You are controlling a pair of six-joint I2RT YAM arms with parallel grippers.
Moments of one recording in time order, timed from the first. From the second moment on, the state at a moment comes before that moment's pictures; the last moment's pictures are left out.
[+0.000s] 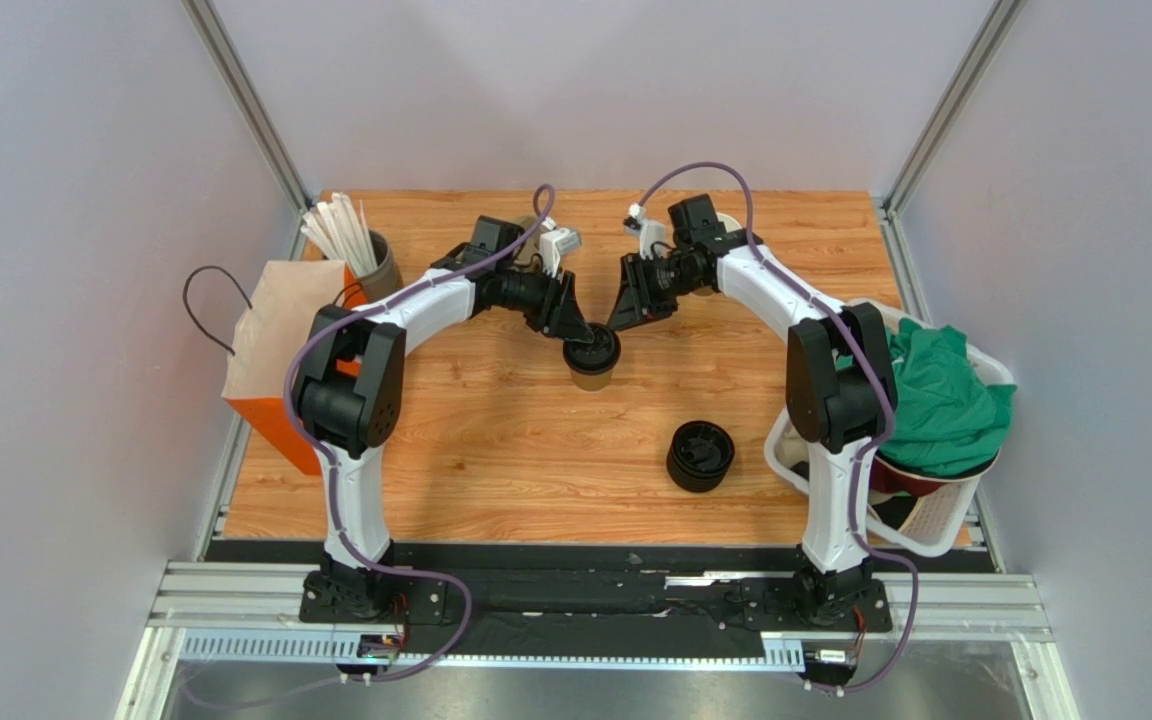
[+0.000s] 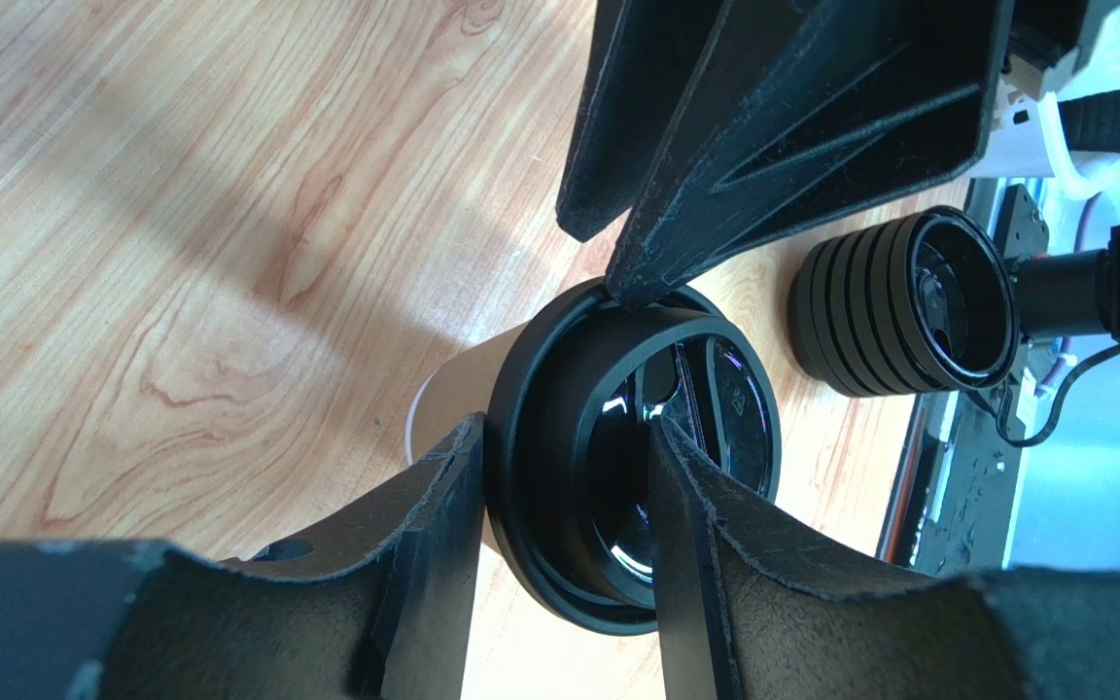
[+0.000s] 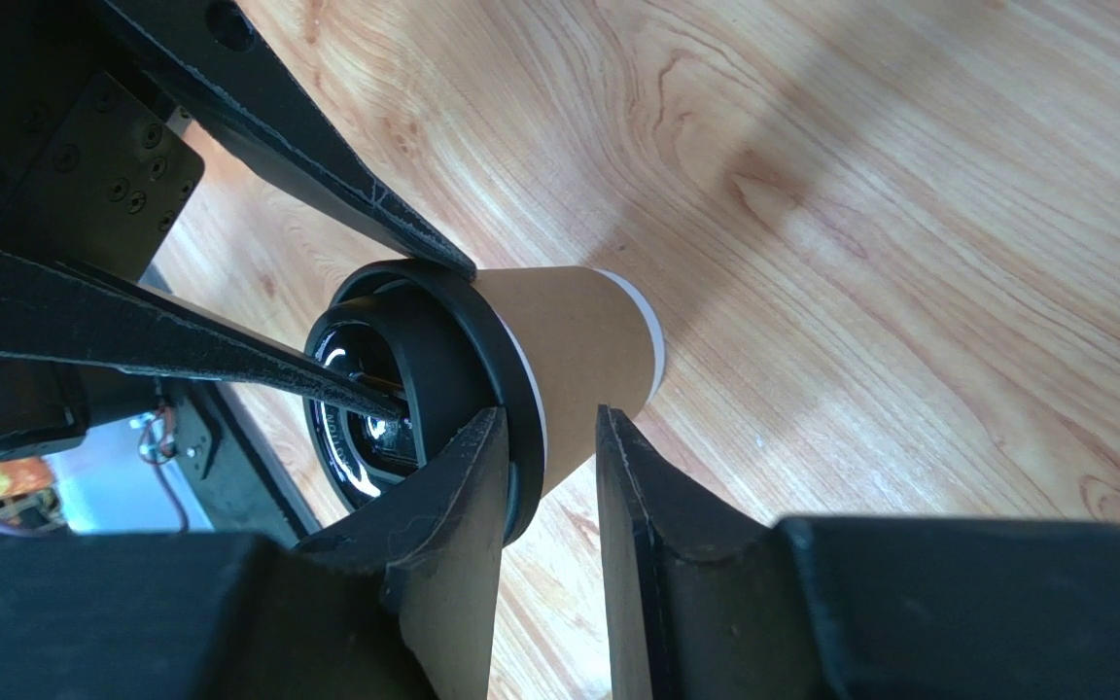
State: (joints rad) left arm -0.38 2.01 1.44 -0.28 0.89 0.04; right arm 0.35 2.07 1.67 -0.60 -0.70 0.12
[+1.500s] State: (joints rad) left arm -0.39 2.00 1.43 -0.29 0.84 0.03; right arm 0.52 1.96 1.64 -0.64 -0.23 -0.07
